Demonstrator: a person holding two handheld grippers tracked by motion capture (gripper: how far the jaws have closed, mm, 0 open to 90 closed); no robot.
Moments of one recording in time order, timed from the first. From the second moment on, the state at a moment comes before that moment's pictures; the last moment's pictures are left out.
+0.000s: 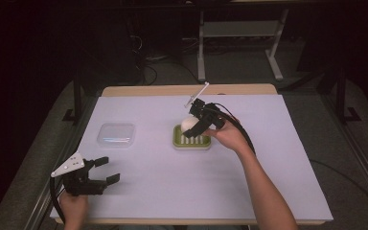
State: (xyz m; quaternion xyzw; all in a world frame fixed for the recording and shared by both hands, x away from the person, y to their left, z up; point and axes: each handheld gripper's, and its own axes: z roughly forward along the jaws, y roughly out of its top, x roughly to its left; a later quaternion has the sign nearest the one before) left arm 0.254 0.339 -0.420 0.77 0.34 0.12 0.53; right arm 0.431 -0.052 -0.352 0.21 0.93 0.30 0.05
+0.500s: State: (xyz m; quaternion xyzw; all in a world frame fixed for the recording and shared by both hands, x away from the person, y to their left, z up) left arm 0.254 0.339 -0.420 0.77 0.34 0.12 0.53; right arm 0.441 -0.054 -0.361 0.24 0.93 0.29 0.04
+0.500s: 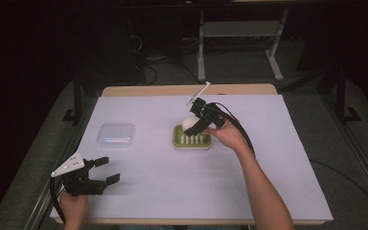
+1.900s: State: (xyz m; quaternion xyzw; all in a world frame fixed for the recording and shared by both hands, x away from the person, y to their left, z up) left arm 0.254 0.340 -0.419 0.77 0.34 0.12 0.53; right arm 0.455 -0.045 -0.398 0.26 0.93 0.26 0.03
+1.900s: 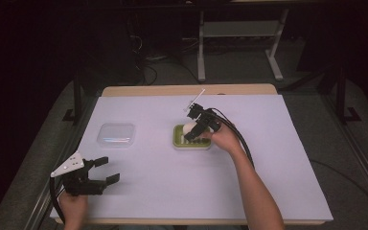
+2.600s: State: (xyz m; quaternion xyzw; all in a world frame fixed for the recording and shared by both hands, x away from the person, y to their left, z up) left arm 0.254 0.340 -0.419 0.77 0.34 0.12 0.53; right arm 0.455 -0.039 -0.405 0.26 0.94 0.24 0.02
